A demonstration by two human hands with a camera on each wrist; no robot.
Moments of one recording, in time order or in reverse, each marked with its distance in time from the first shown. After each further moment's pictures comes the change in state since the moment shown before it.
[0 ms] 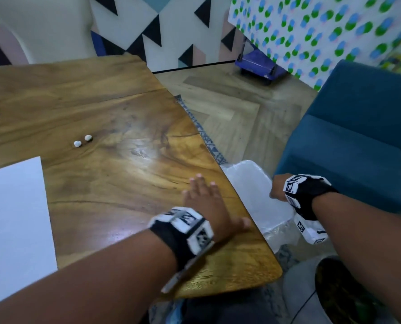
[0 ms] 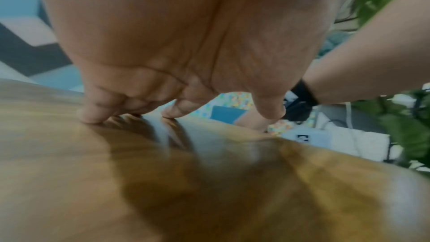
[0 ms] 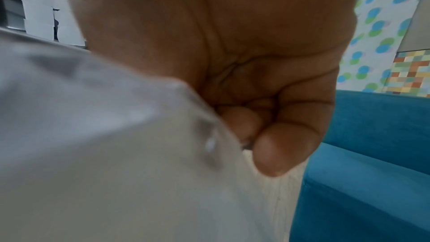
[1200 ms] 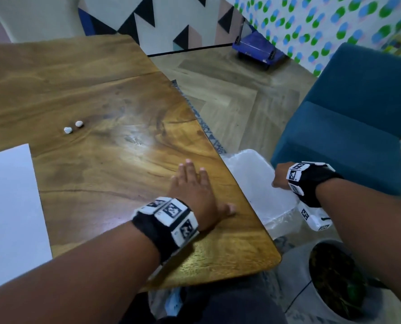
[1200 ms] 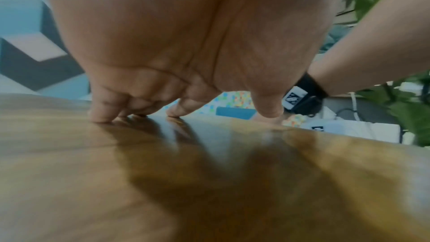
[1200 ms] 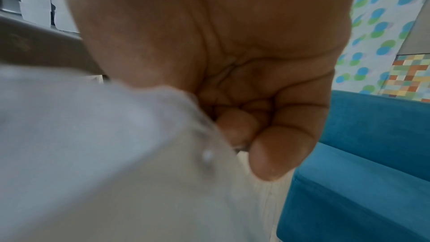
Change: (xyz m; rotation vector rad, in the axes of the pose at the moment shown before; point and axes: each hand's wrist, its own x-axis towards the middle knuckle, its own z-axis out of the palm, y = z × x) left_hand -0.007 -0.019 -0.003 0.035 -0.007 -0.018; right_hand 0.014 0.006 0.005 0.152 -0.077 0.126
